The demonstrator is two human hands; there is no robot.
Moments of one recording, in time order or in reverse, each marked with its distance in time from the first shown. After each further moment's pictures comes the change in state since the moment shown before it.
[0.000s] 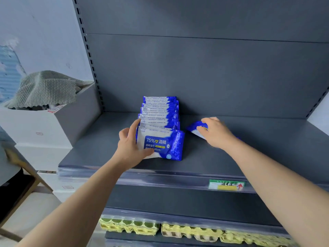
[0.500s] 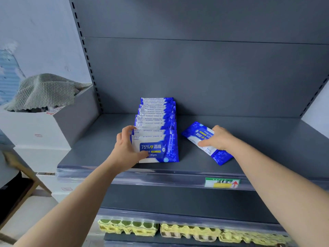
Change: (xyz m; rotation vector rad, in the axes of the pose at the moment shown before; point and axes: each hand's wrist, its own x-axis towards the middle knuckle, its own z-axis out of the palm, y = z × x) left_hand -0.006 -0.003 -0.005 -0.018 -0.030 -0.027; right_hand -0.008 0.026 -0.002 0.160 -0.164 0.312
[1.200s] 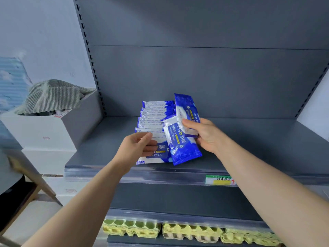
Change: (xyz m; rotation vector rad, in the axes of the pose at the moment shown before) left_hand -0.022 0.045 0.002 -0.536 -0.051 -0.131; right_hand -0.052 -0.056 0.008 1.199 -0.315 -0.261
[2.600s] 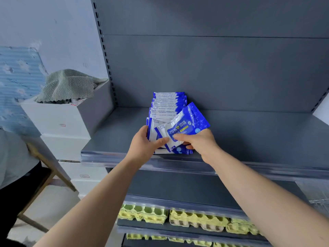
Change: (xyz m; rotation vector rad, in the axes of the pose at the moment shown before) left_hand -0.019 -0.016 -0.006 0.239 0.099 0.113; right_hand -0.031 0.045 0.041 -0.312 0.159 -0.053
